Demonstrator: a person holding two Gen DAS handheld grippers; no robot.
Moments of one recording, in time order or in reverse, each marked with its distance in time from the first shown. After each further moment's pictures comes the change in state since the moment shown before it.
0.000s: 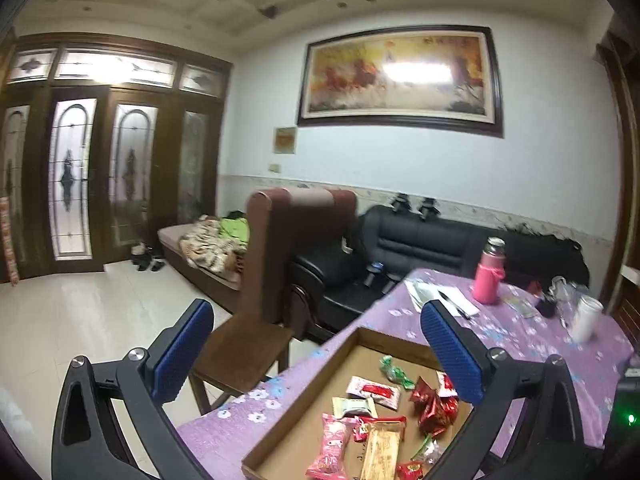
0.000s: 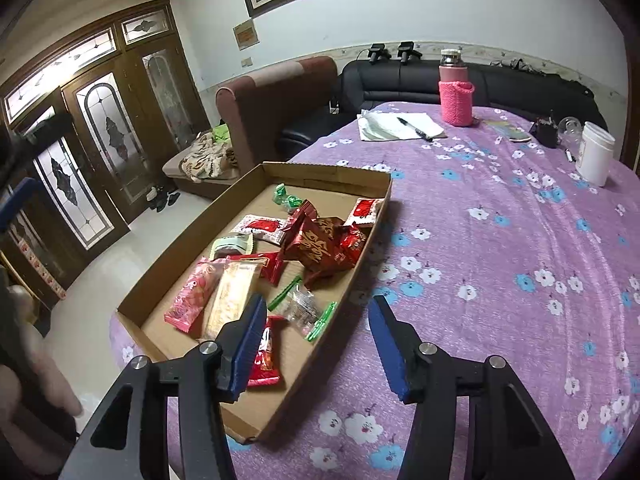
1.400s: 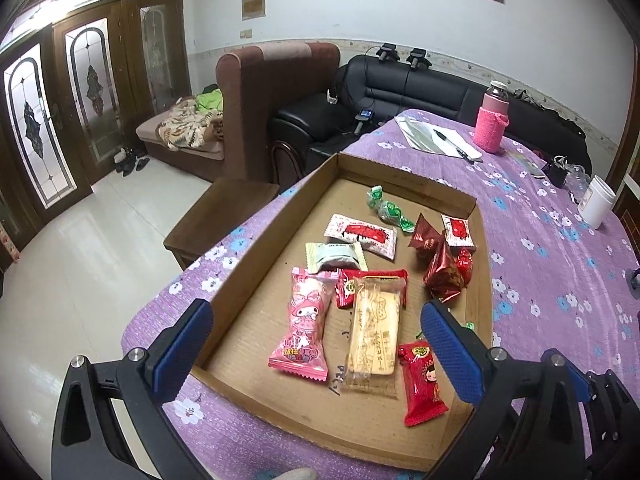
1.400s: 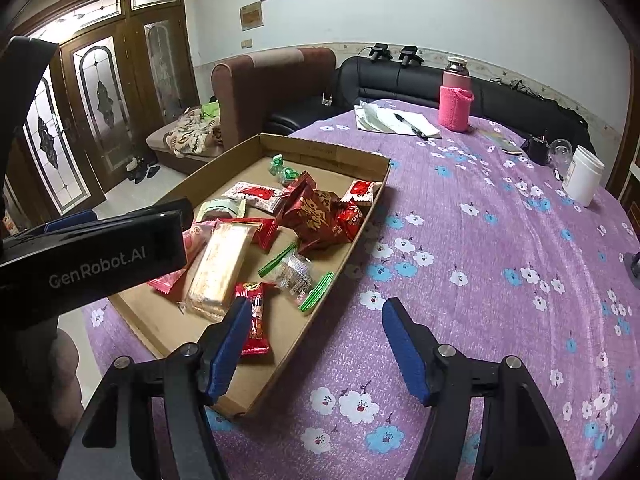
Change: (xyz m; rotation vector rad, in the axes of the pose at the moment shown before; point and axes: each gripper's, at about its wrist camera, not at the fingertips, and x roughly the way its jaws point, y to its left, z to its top) left arm 0.065 -0.030 -0.074 0.116 0.563 -0.044; right arm 0.008 0.022 -0.022 -0.109 0.039 -0.110
